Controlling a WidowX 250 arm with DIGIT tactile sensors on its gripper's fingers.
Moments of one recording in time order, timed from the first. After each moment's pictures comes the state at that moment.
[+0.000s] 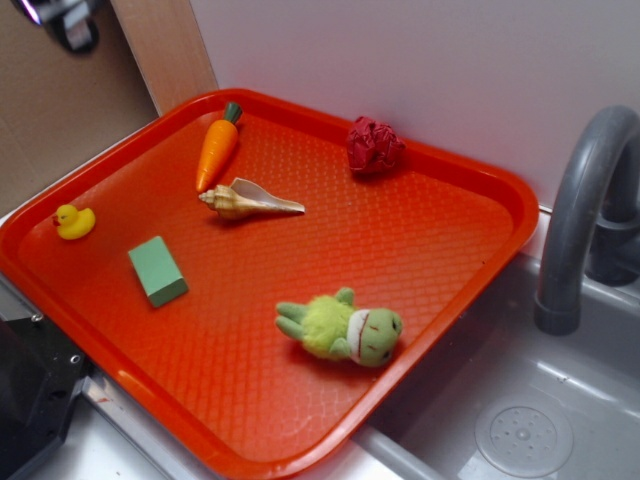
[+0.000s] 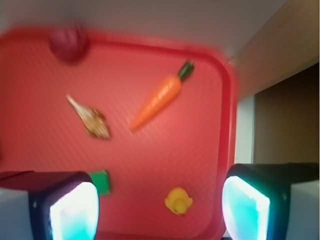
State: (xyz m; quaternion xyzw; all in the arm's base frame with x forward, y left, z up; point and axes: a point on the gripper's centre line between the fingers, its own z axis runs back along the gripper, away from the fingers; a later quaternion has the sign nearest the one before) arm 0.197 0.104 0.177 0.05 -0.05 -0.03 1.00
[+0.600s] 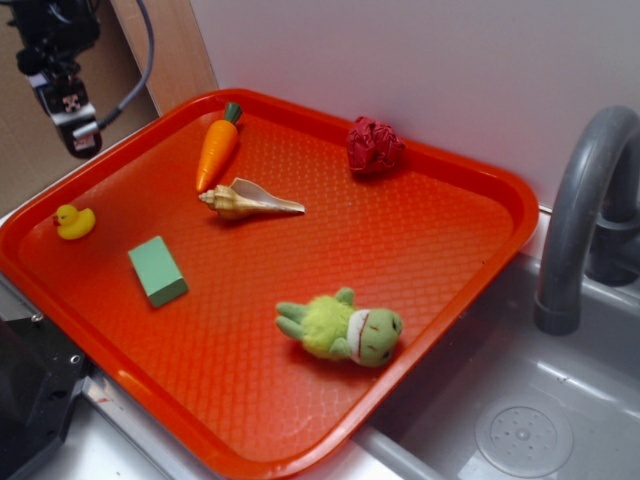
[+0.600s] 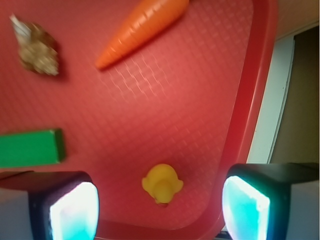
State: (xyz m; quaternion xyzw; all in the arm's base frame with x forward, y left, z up) arm 0.177 0.127 0.110 0.06 0.05 -0.06 1.00
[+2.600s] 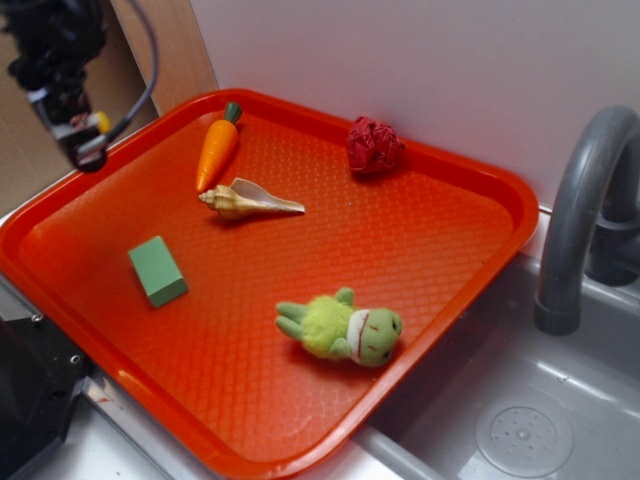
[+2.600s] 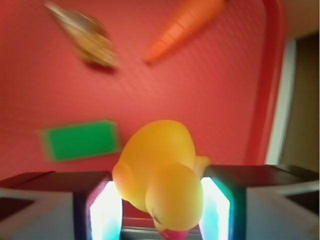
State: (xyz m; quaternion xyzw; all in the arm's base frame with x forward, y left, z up) arm 0.173 0.039 0.146 0.08 0.03 -0.05 1.00
